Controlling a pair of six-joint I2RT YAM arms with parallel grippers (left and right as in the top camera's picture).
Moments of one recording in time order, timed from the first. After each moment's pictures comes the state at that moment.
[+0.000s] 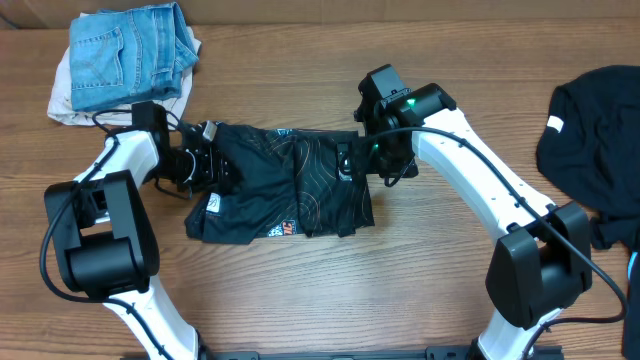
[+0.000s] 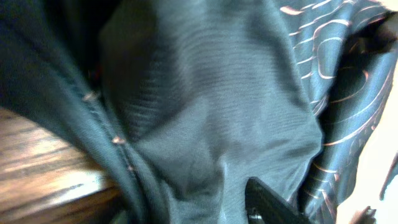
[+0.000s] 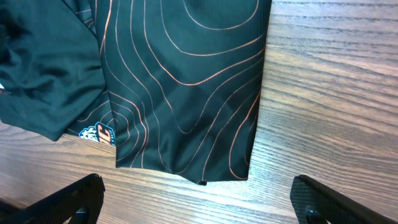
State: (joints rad) left arm 0.18 2.05 1.27 -0.77 0.62 0.10; right arm 0.45 1.89 1.59 -1.13 -0.25 0.32
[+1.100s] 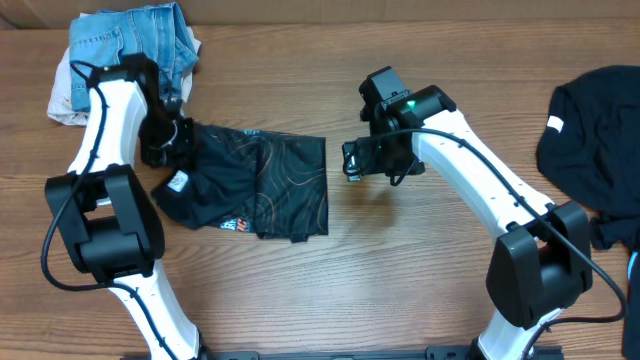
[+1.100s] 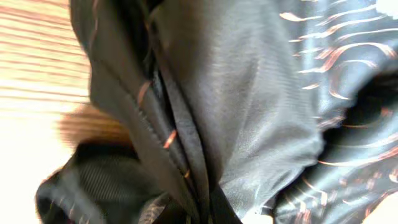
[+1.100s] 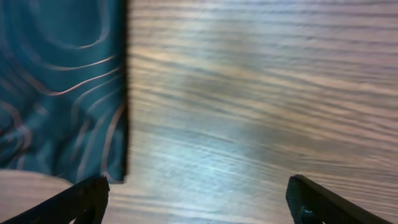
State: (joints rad) left arm 0.16 2.14 1.78 -1.31 0.16 -0.06; right arm 0.45 1.89 1.57 -1.11 -0.11 0.31
